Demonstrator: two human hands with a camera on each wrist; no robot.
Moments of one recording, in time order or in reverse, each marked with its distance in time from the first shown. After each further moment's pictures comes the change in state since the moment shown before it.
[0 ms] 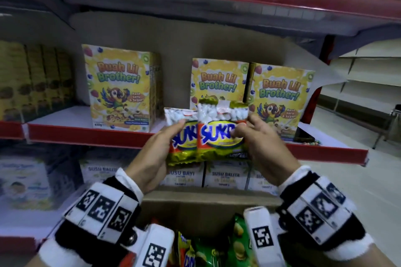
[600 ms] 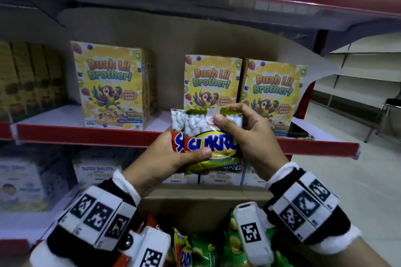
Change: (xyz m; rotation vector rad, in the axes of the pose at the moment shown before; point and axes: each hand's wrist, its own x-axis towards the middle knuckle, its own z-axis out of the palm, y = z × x) left_hand -0.006 -0.012 0.007 0.190 -0.235 0.130; right_hand -0.012 -0.004 0.009 0.039 -0.004 -0.153
